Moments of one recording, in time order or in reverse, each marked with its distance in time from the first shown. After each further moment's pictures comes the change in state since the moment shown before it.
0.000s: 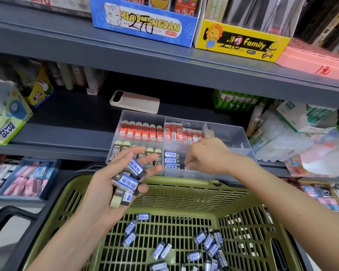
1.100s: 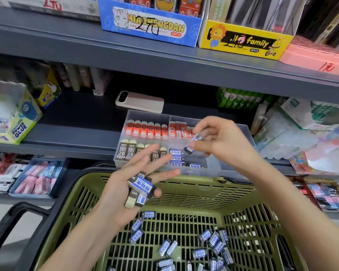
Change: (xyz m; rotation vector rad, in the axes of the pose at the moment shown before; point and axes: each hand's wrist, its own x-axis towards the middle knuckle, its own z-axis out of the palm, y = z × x) left_hand 0.000 -0.010 -0.001 0.029 -0.118 -0.055; right_hand -0.031 -0.012 -0.032 1.128 0.378 0.179
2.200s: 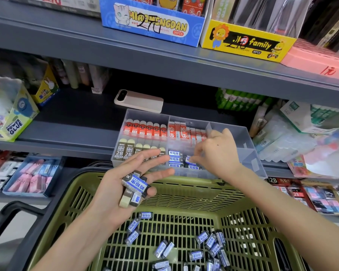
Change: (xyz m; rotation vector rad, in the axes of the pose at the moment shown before) left_hand -0.001 0.006 0.003 -0.031 0.033 -0.018; right_hand 0.019 0.055 0.017 -1.178 0.072 -0.254
